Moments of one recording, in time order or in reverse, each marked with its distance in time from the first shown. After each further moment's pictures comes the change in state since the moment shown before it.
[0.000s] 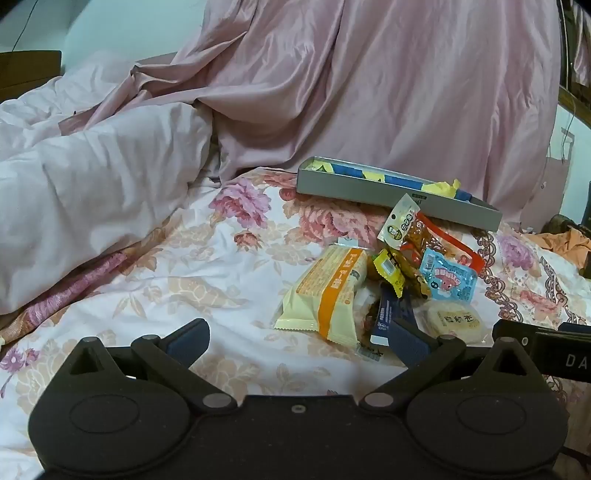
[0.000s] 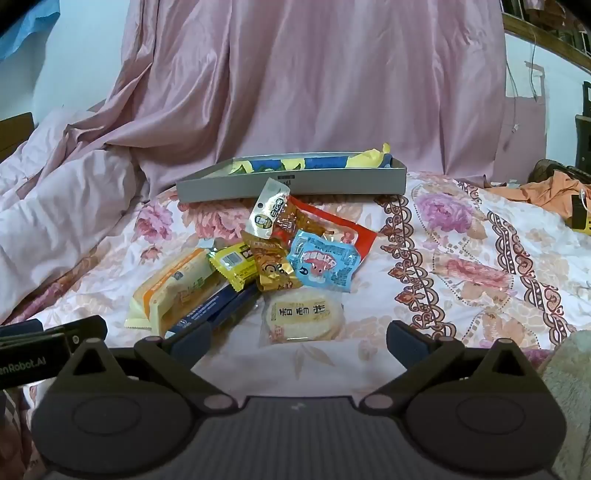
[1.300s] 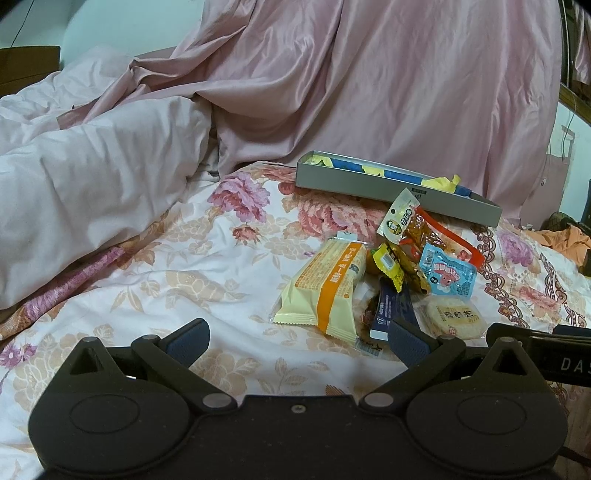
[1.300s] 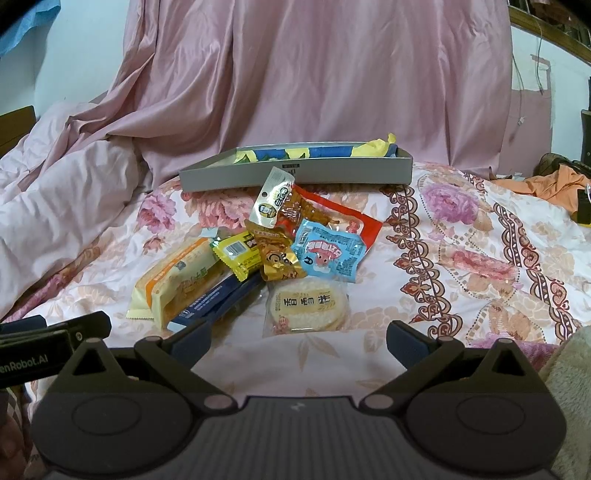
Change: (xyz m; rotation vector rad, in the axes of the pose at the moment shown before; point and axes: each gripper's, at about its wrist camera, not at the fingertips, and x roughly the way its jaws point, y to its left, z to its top) left arm 0.000 0.000 0.000 -0.008 0.011 -0.004; right arm 0.001 0.002 -0.001 0.002 0.020 0.000
